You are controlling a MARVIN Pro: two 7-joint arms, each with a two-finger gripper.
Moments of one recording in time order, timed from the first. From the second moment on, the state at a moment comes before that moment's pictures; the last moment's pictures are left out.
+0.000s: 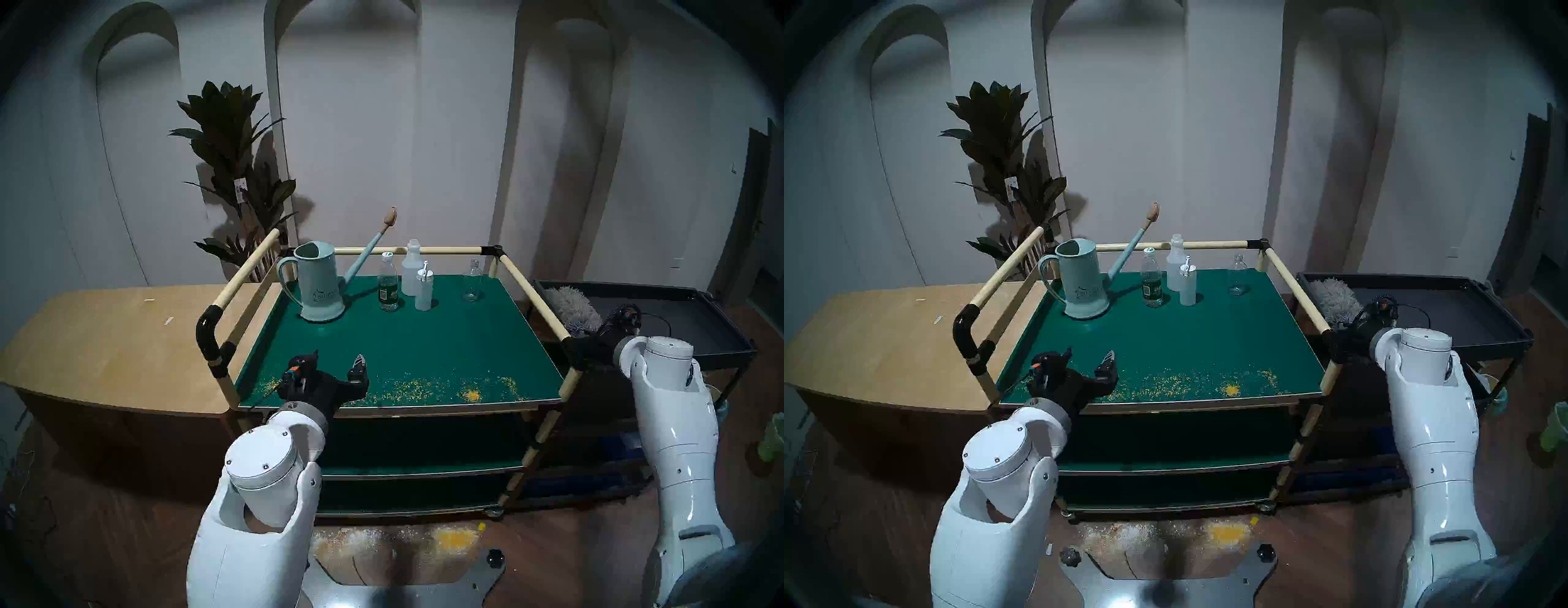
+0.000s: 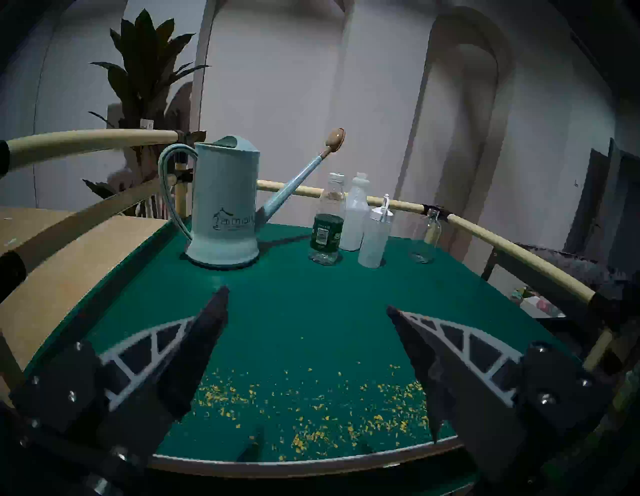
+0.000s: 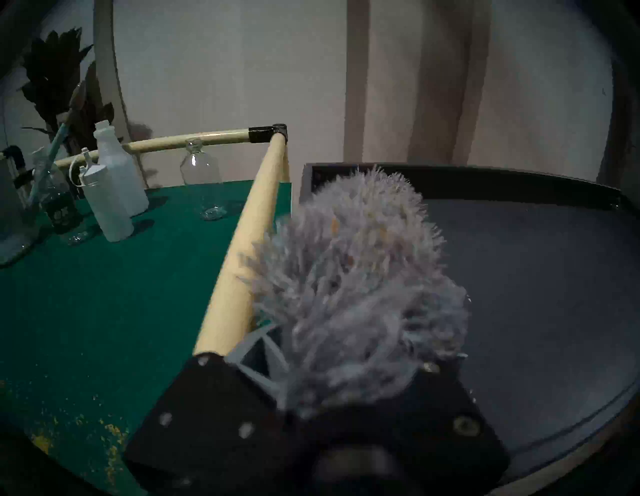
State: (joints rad) left arm 1.87 -1.55 -1.44 -2.09 -0.15 0.40 0.03; right arm -1.36 -1.15 1.84 -1.49 0.24 0.66 0.31
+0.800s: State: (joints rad) left arm 1.88 -1.55 -1.43 -2.08 -0.15 0.40 0.02; right arm -1.34 -1.17 1.93 -1.57 0.29 0.69 0.29
